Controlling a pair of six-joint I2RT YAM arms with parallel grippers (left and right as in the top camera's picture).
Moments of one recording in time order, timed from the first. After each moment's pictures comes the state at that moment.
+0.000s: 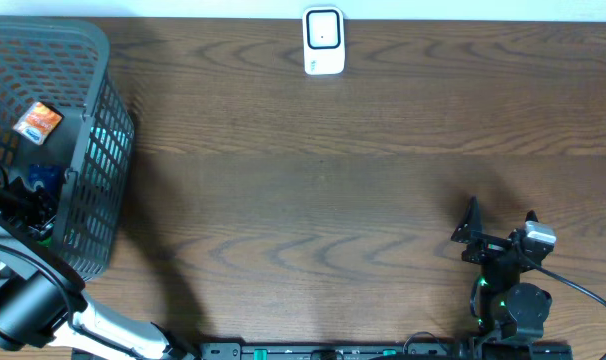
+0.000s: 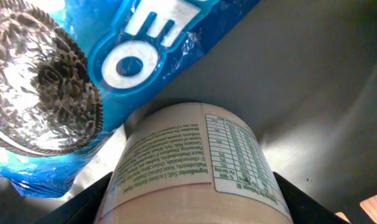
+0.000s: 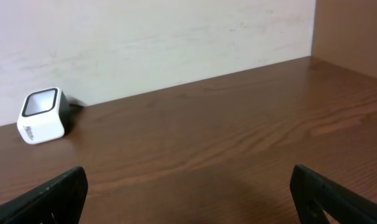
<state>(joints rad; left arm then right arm) 0.82 1.93 1.40 -1.11 0.10 0.04 -0.07 0.01 0.01 -0.06 0.12 0.19</state>
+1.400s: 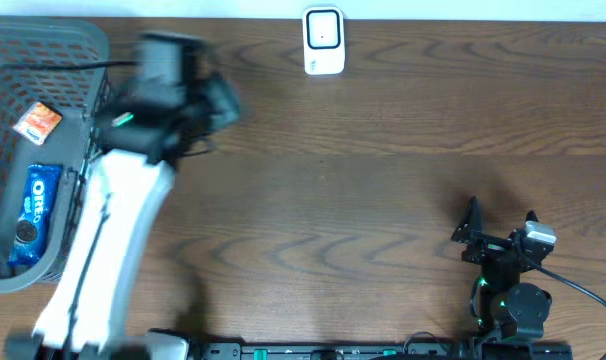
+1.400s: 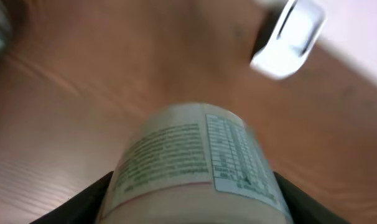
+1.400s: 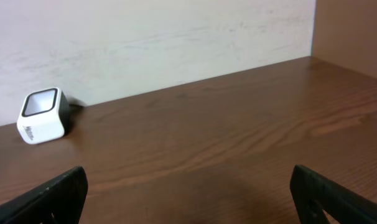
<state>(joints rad) -0.25 1.52 1.56 -1.00 -0.03 -0.70 -0.07 0.01 0.01 -0.06 0.12 0.19</state>
